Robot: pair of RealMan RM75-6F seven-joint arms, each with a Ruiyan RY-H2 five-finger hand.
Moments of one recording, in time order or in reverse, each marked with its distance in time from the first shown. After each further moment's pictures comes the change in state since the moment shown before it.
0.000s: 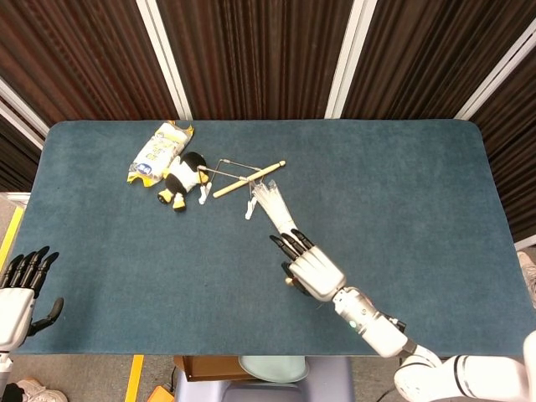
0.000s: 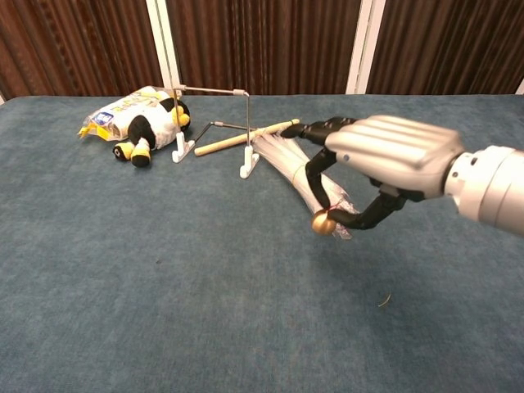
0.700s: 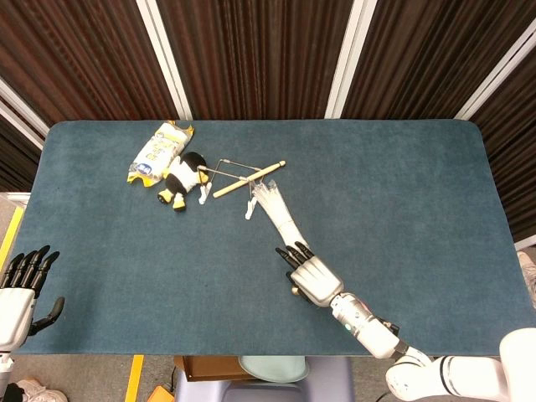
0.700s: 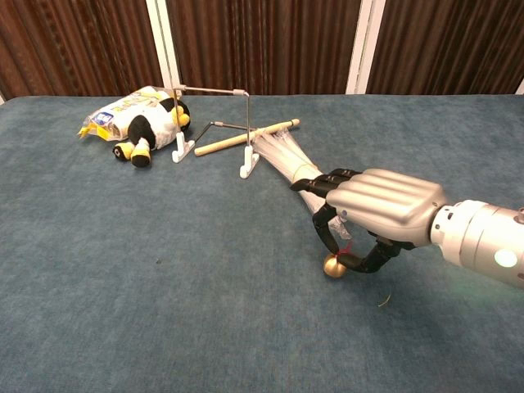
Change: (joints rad) left arm -0.001 -0.017 0.000 0.027 0.015 0.008 -0.010; right arm -0.003 -0.091 -0.043 0.137 0.060 -0.064 -0.045
